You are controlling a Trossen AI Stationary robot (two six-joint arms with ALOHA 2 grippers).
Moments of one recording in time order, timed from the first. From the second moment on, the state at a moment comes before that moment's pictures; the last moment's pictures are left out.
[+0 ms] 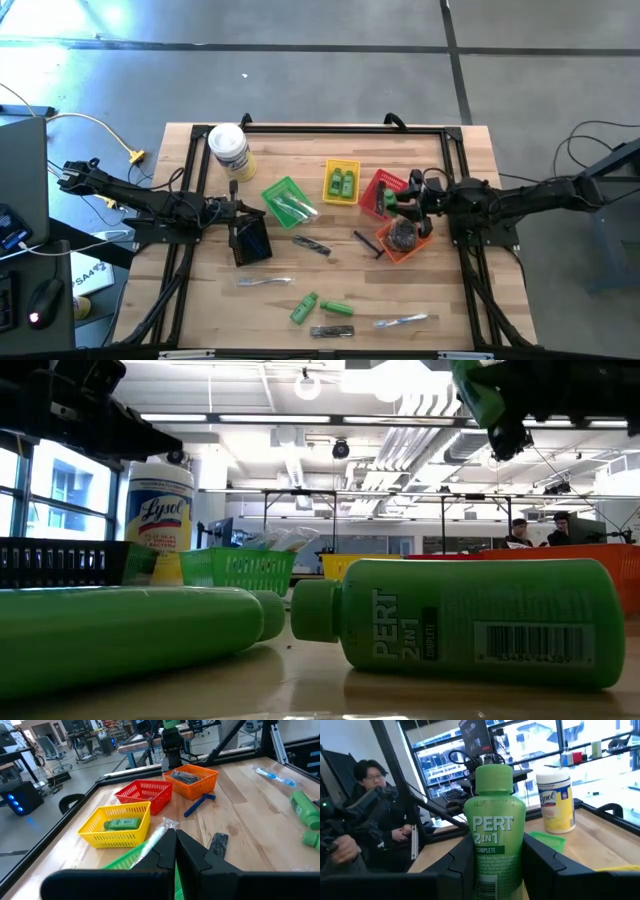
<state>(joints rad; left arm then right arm) -0.25 0.52 0.17 0.25 -0.35 0.15 0.04 0.62 0.23 0.49 0.03 0.26</state>
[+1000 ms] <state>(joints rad) -0.25 0.52 0.17 0.29 -0.35 0.09 -0.34 1.51 0.90 -0.01 0.02 0.63</state>
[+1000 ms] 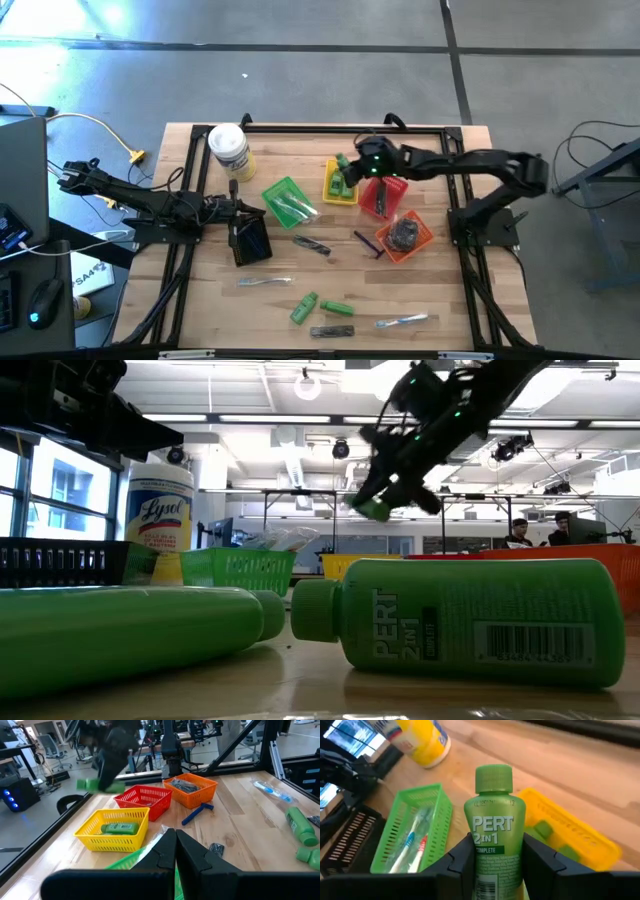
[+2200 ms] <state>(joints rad) -0.25 0.52 0.17 0.28 -0.35 0.10 -0.32 1.76 1.01 -0.12 0.07 0.70</state>
